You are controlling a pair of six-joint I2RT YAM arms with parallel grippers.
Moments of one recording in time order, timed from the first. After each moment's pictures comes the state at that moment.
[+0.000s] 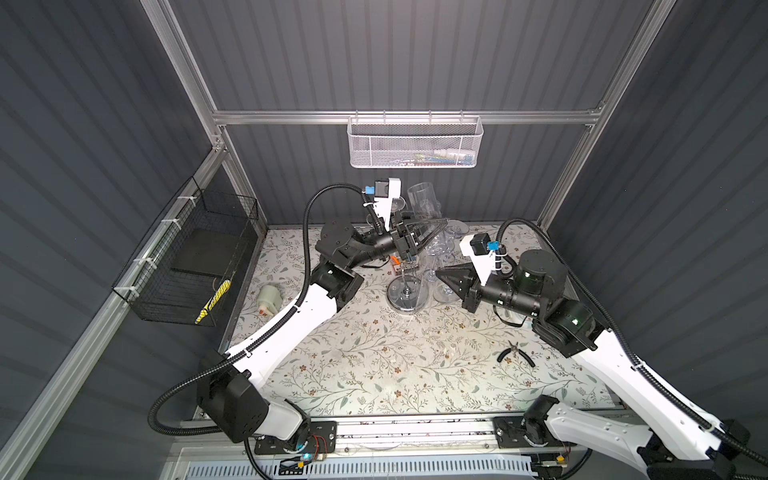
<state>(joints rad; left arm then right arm) -0.67 1.45 1.37 0.54 0.70 -0.75 0.67 1.00 1.14 -0.31 -0.35 0.05</state>
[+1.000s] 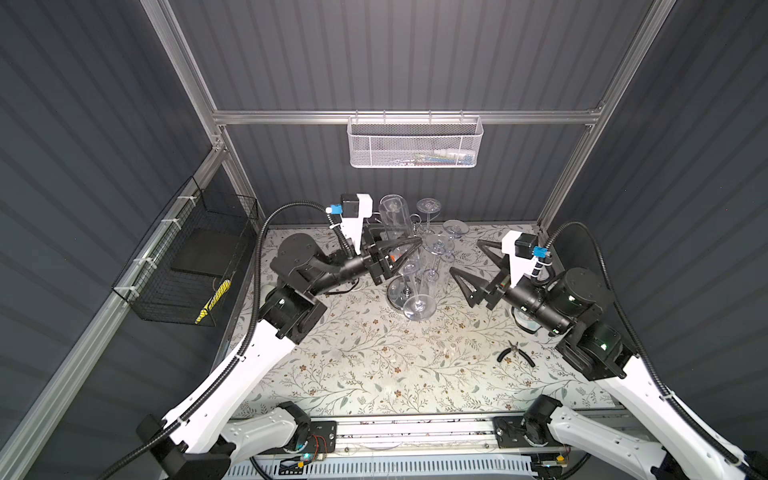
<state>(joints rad) -0.68 1.10 1.28 0.09 0.56 -0.45 0.68 0.82 1.06 -0.14 -0.13 0.04</state>
